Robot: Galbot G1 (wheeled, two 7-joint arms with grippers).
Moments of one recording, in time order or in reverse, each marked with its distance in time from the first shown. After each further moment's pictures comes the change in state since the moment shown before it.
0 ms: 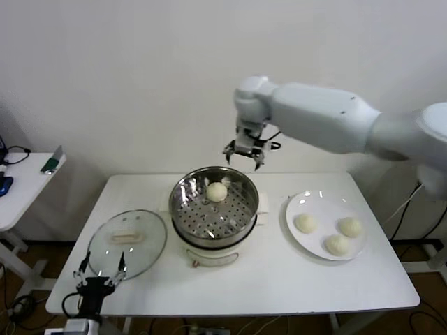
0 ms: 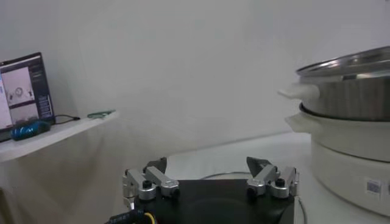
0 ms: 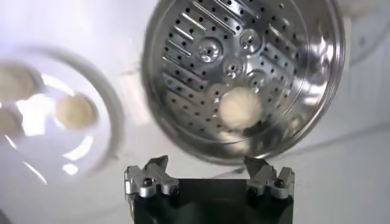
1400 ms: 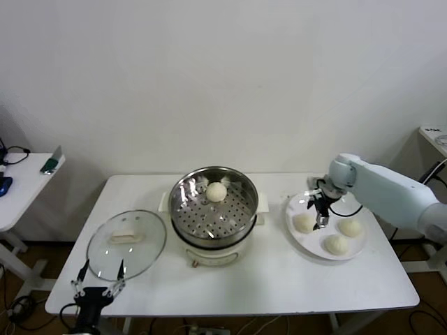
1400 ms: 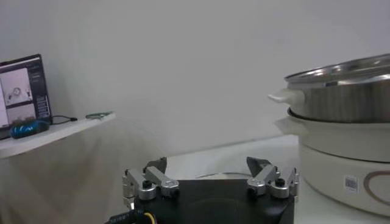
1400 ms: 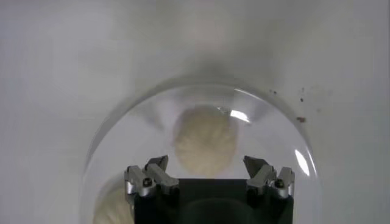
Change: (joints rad) left arm 0.059 -0.015 -0.020 -0.001 -0.016 -0.083 0.039; right arm -0.615 -0.217 0.362 -0.333 -0.014 -0.417 0.085
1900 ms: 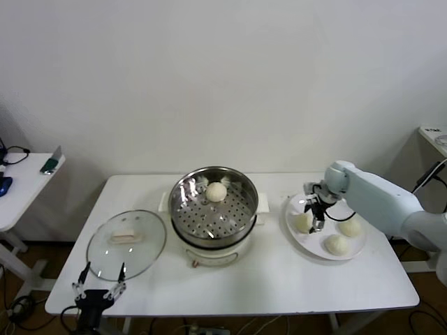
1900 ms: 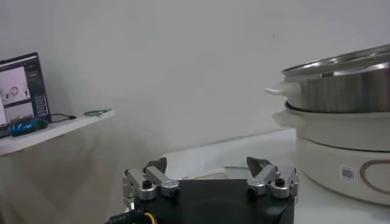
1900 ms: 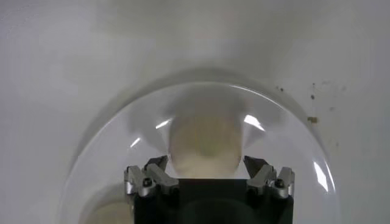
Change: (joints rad) left arm 0.004 -0.003 0.002 0.012 0.017 -0.006 -0.002; right arm -0.059 0.060 0.082 -0.094 -0.049 0.029 -0.014
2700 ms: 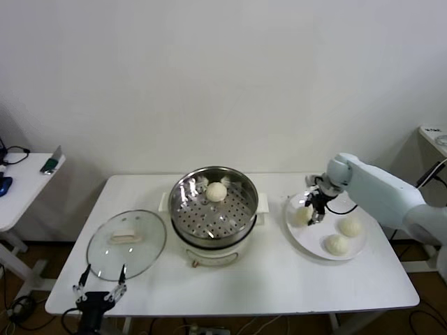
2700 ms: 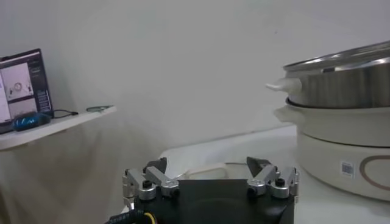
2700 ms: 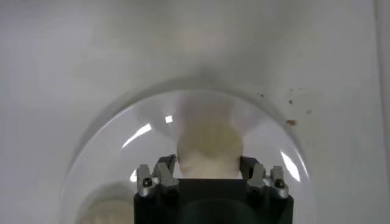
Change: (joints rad) left arm 0.004 -0.009 0.009 0.004 0.005 0.001 -0.015; right arm 0.115 -0.017 -0.060 0.019 0.092 0.002 -0.026
